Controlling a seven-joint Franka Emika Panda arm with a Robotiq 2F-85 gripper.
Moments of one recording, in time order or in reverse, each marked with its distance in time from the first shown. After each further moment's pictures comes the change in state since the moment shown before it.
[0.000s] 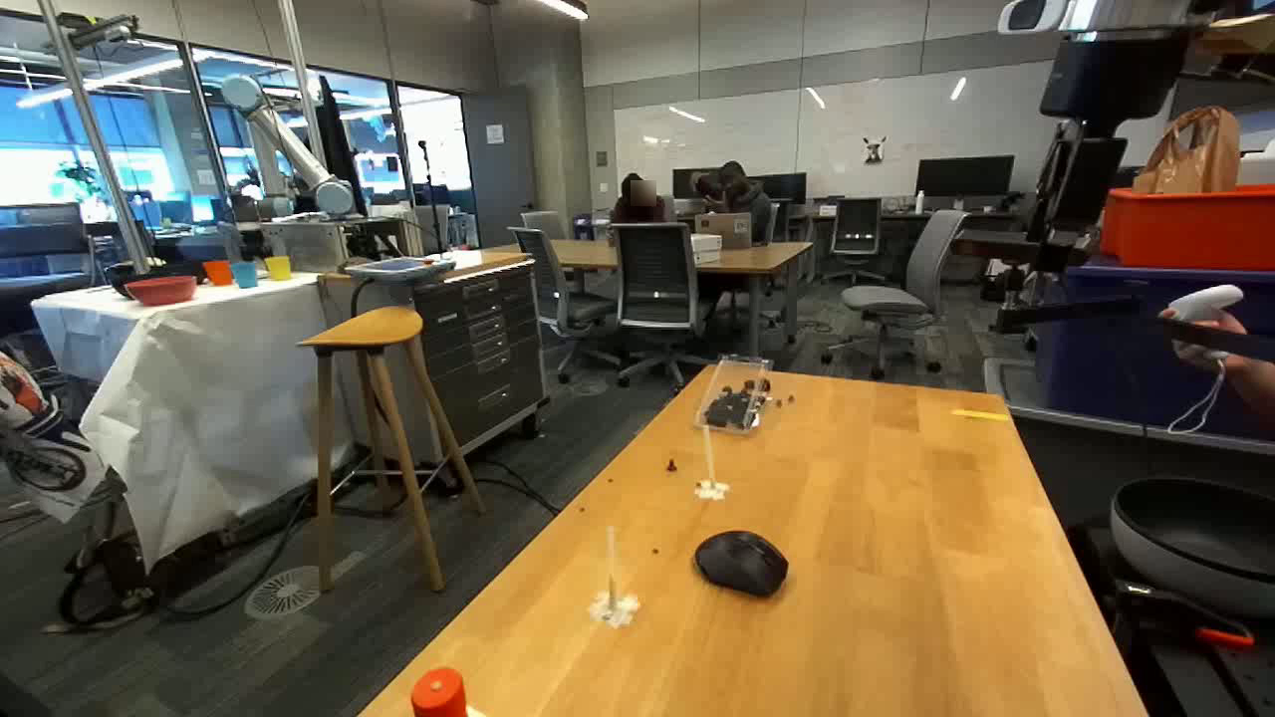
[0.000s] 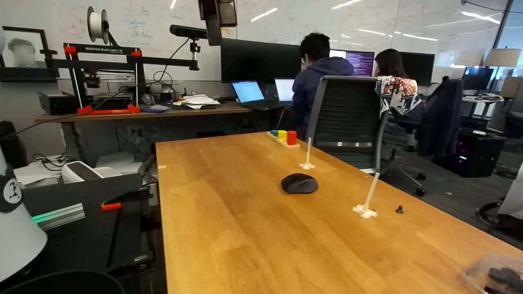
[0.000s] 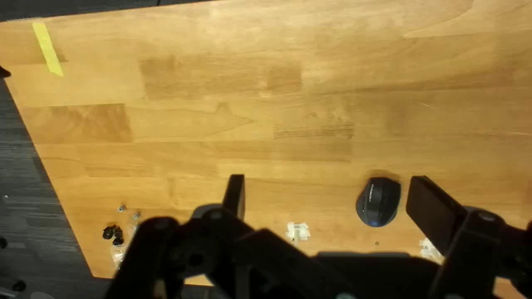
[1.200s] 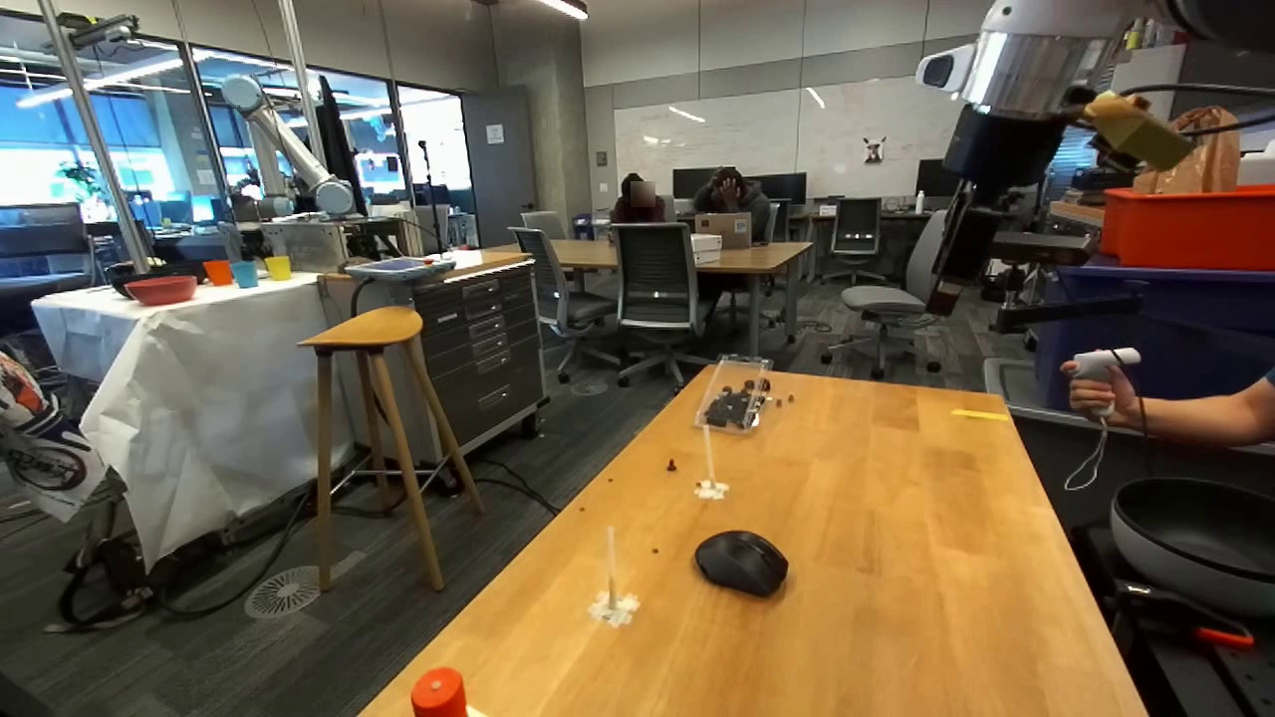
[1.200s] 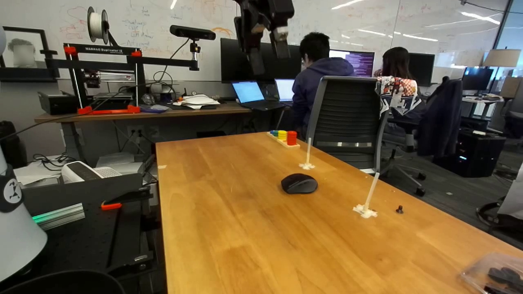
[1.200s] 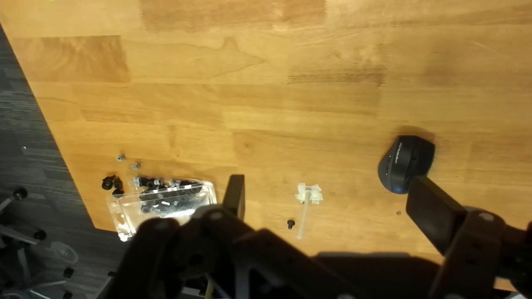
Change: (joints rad) arm -0.005 0.227 0.030 0.021 -0.107 0.288 0.086
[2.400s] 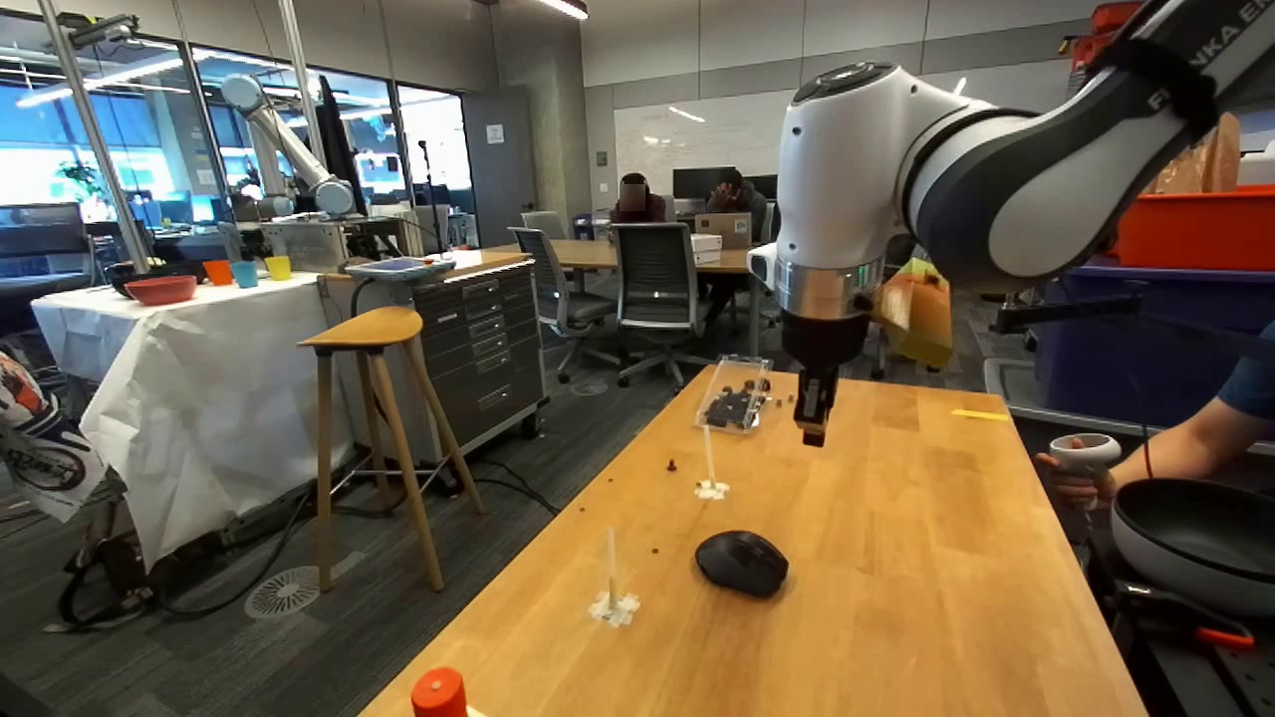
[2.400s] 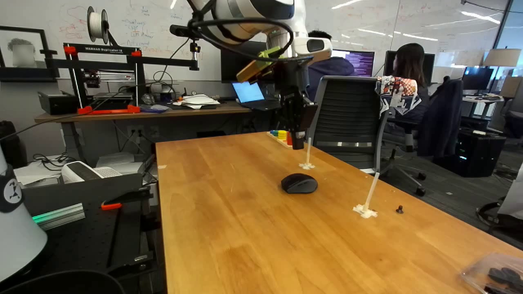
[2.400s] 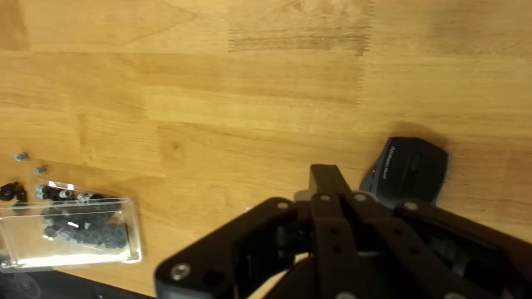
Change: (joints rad) arm 0.108 0.622 0.022 0.300 -0.178 0.101 0.262
